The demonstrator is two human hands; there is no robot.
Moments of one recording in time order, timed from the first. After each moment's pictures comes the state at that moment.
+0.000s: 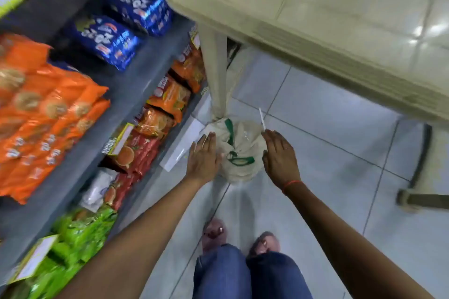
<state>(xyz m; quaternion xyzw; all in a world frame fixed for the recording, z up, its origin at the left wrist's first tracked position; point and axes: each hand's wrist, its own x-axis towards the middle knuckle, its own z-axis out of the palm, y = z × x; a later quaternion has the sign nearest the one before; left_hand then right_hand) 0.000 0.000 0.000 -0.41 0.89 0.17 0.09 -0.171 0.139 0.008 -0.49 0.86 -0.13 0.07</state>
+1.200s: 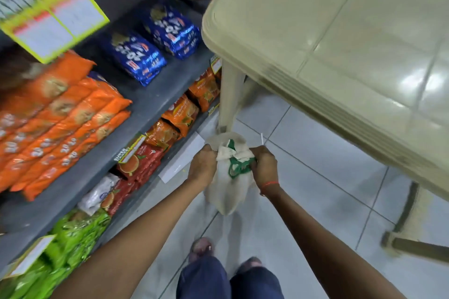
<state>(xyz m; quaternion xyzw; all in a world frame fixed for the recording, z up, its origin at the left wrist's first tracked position) -0.018 -0.031 0.092 -0.52 0.79 0.33 0.03 -0.148 0.064 0.114 -0.35 0.85 -0.29 0.28</state>
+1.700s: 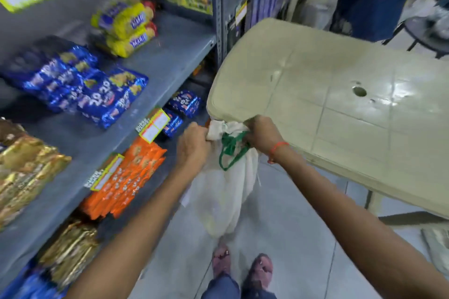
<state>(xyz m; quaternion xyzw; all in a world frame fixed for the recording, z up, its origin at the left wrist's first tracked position) 0.018 -0.035 0.483 -0.50 0.84 0.22 -0.07 -0.118 0.058 0.517 -0.46 0.83 -0.22 0.22</state>
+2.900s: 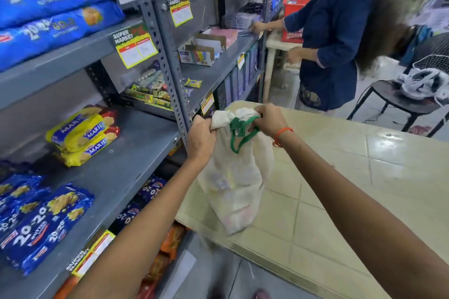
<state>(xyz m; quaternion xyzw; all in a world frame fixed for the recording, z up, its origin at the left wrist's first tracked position) -0.273 -0.162 0.564 -0.42 0.85 0.18 -0.26 -0.428 -0.070 0.595 -0.41 0.84 -0.33 0.12</state>
